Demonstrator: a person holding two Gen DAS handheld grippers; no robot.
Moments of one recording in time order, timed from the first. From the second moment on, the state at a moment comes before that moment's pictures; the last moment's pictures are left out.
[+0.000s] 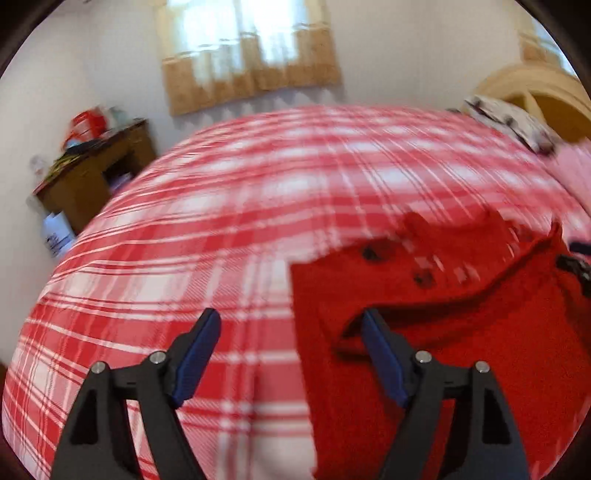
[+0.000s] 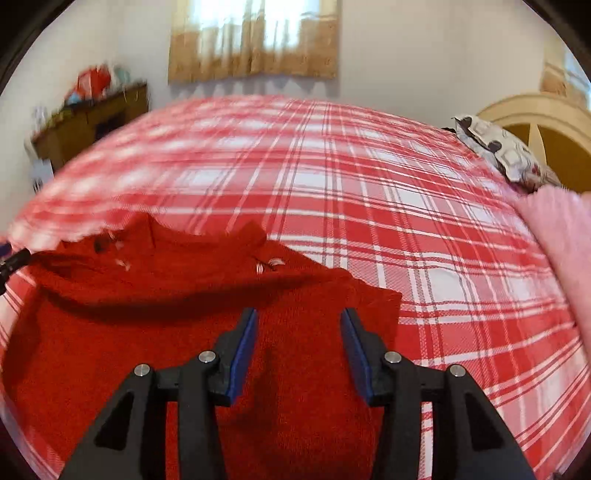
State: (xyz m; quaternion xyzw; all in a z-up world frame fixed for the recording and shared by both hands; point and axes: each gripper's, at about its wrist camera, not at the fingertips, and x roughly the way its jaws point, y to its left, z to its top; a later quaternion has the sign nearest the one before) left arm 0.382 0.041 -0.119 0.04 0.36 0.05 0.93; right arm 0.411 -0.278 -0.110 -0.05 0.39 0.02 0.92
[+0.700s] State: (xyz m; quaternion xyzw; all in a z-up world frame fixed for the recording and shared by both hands) left arm 0.334 0.053 -0.145 0.00 0.37 0.04 0.93; right arm 0.313 -0.336 -0.143 0.05 0.45 0.06 0.89
